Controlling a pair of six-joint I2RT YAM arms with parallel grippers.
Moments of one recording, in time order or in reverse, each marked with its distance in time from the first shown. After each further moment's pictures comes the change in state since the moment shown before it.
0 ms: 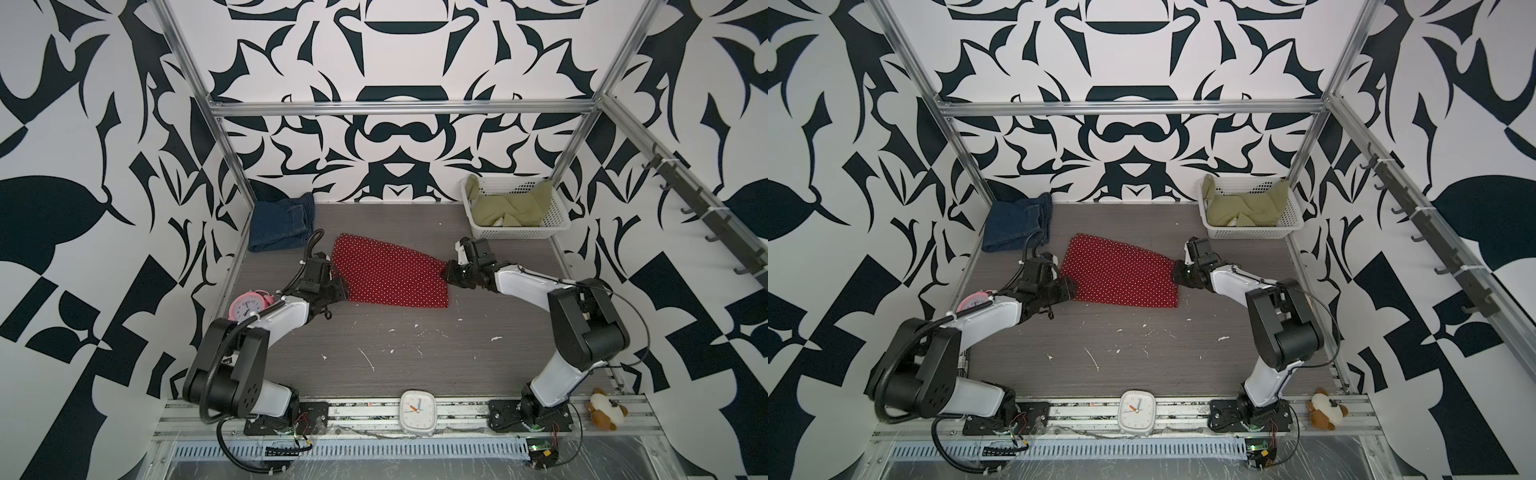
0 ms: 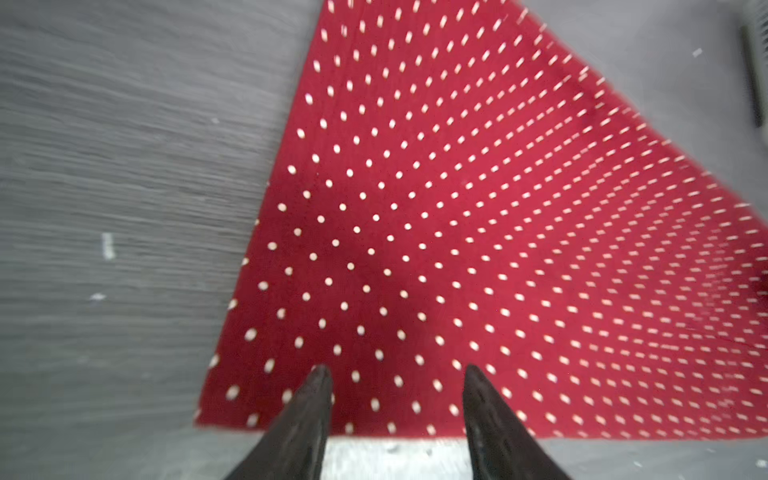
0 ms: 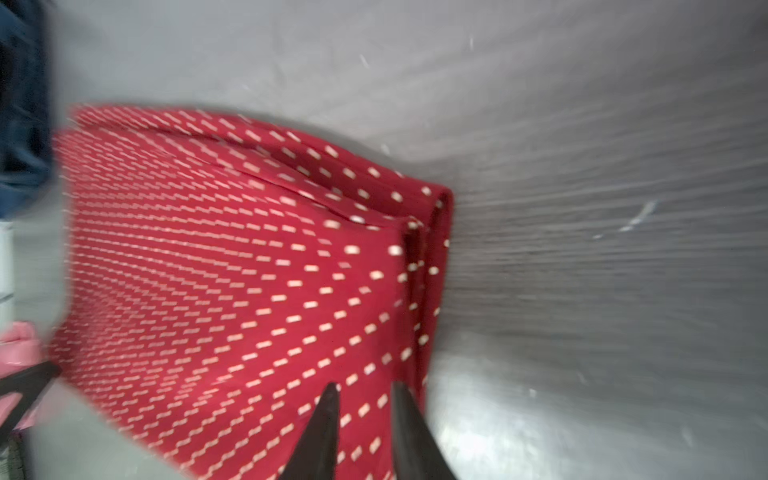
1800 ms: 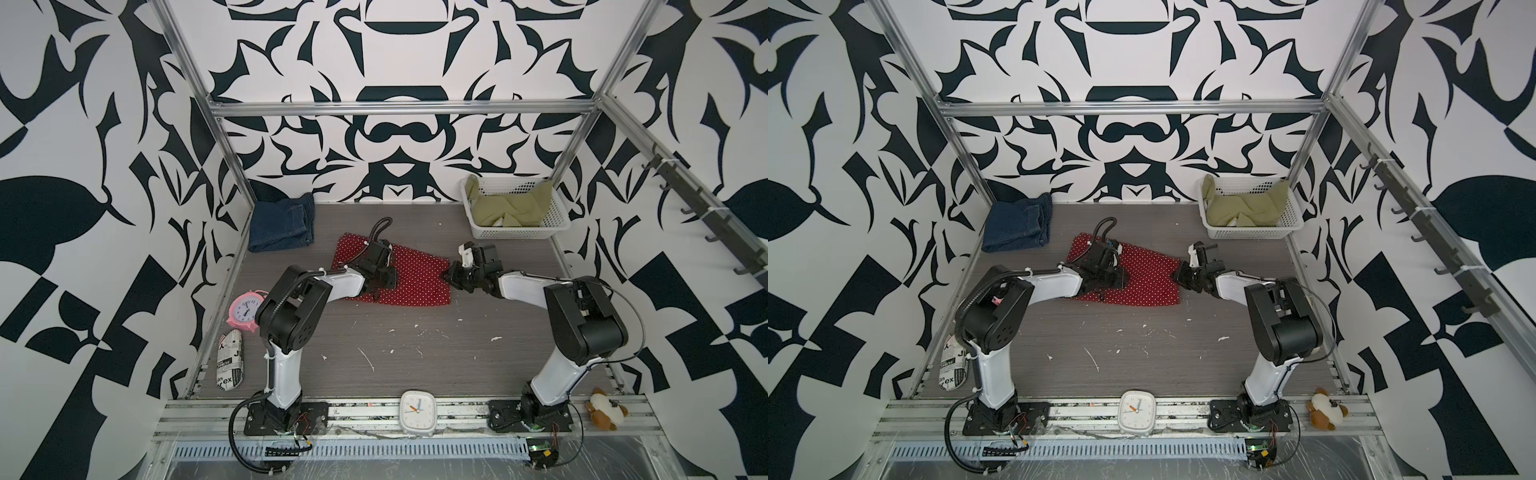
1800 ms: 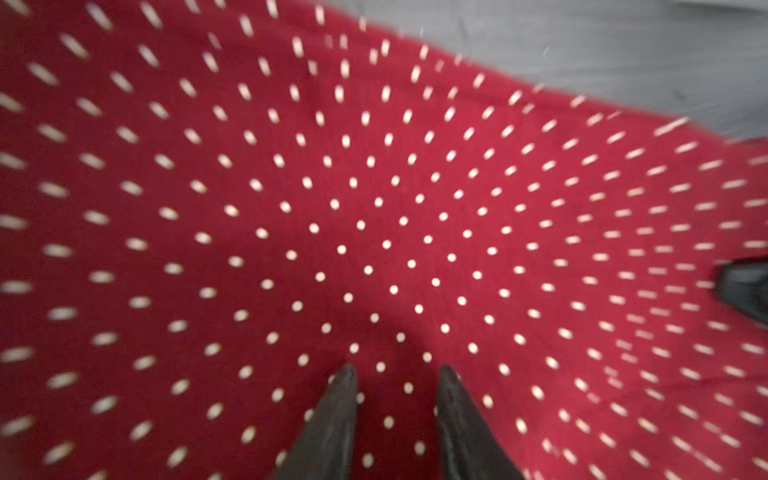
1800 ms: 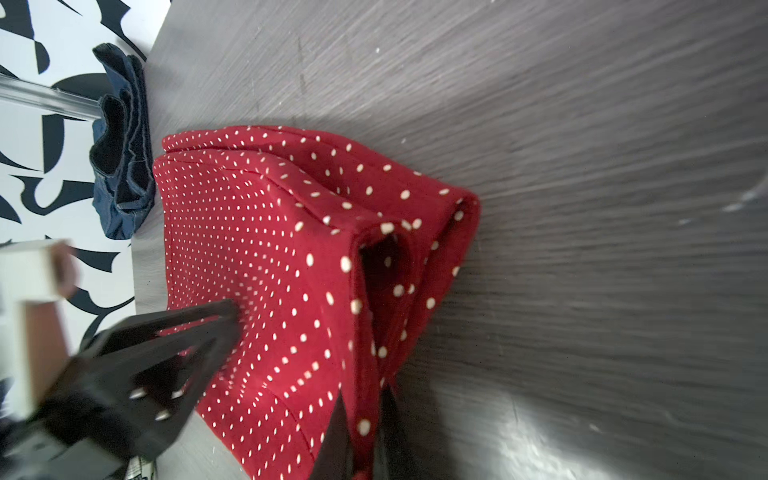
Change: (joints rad) left arm -0.306 0.558 0.471 0.059 0.032 0.062; right arm -0.062 0.055 -0.099 0.208 -0.190 0.129
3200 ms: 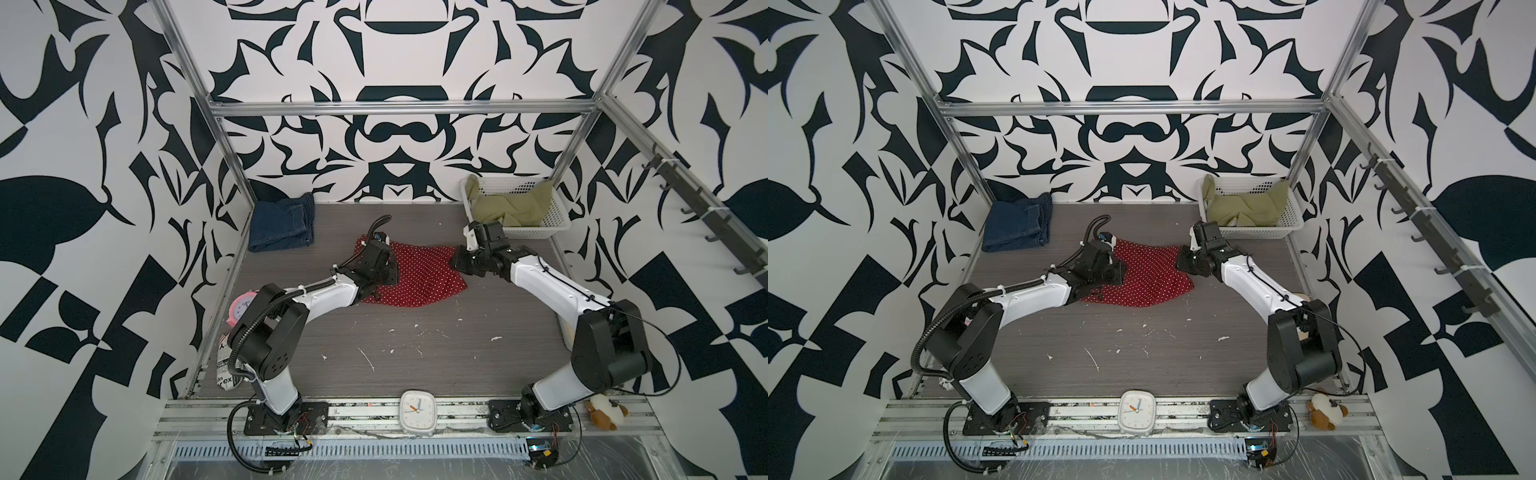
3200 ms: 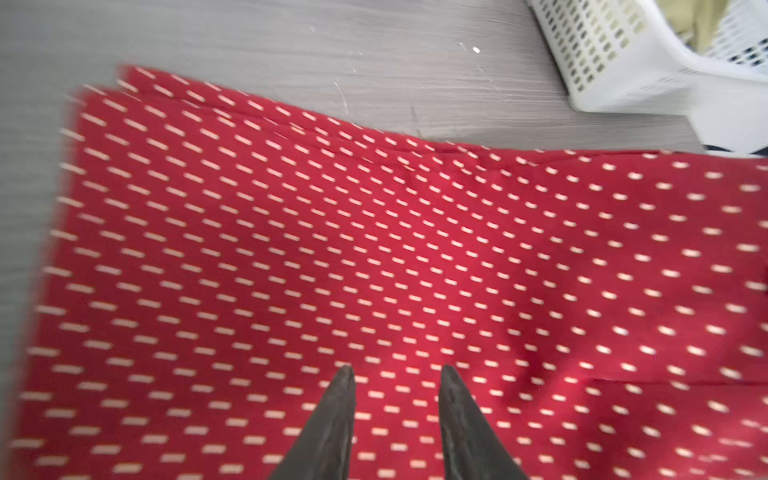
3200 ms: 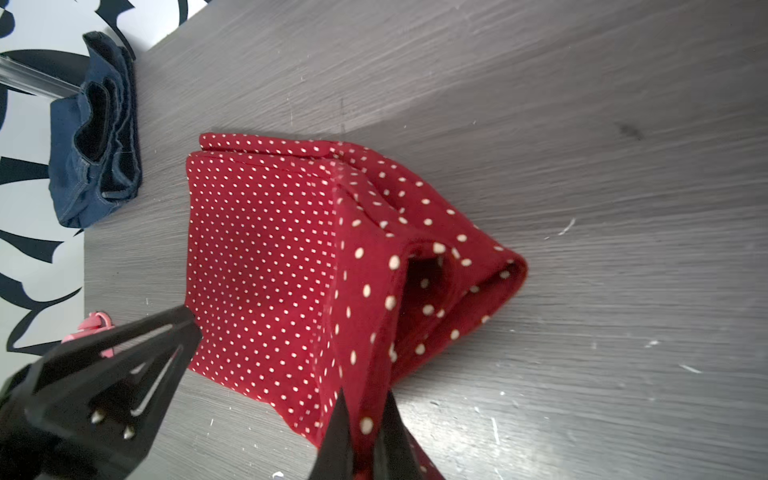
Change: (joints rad) left arm -0.059 -0.222 -0.065 -0.026 -0.159 -0.045; right arm 0.057 -0.171 0.278 -0.518 0.192 -0.142
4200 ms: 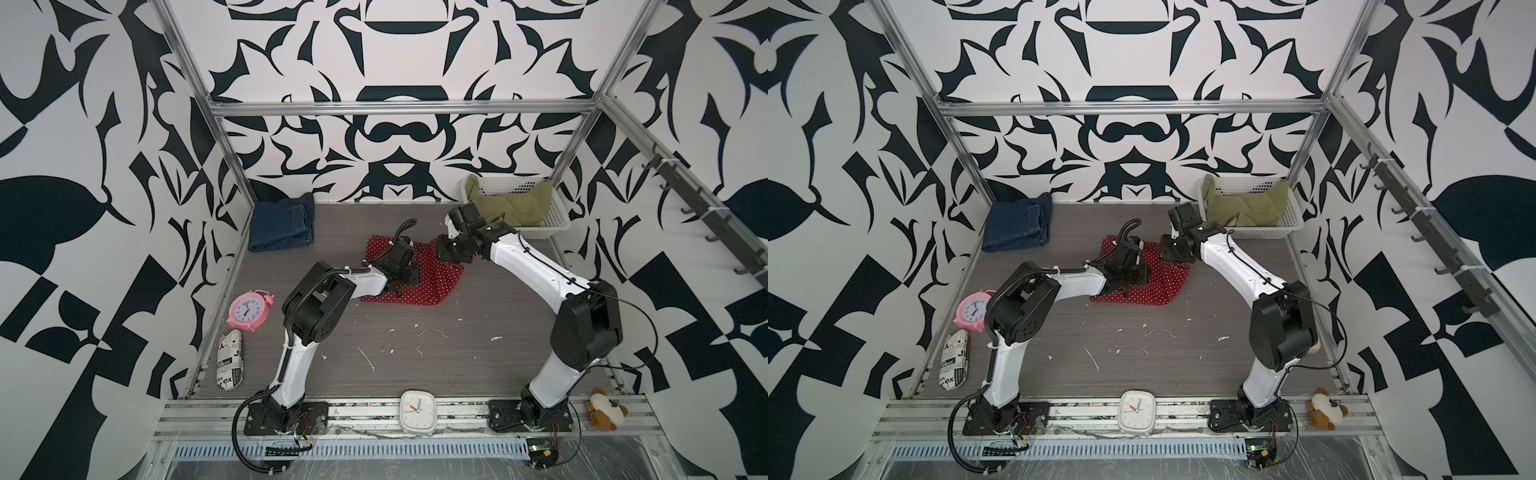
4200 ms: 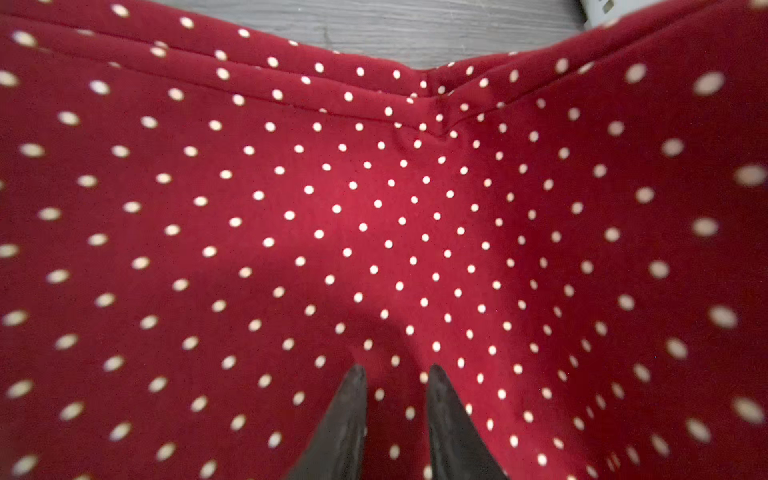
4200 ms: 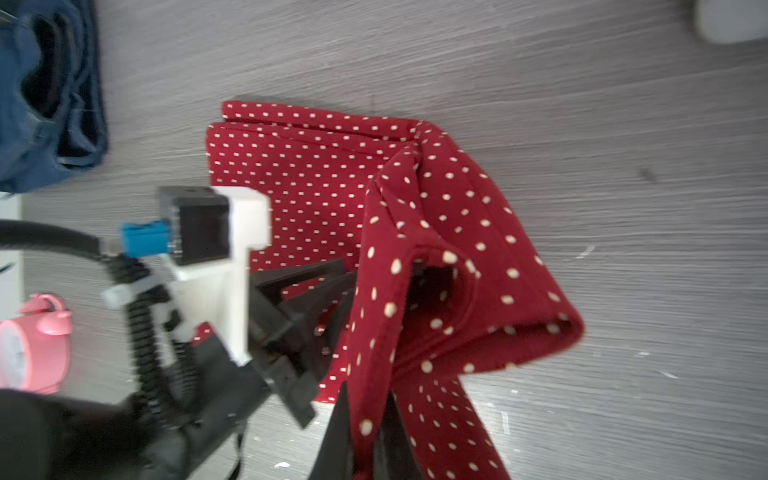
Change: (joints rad) left arm -0.058 0.385 0.250 0.100 0.094 -0.048; right arm 0.120 0.171 0.327 -0.244 0.109 -0.002
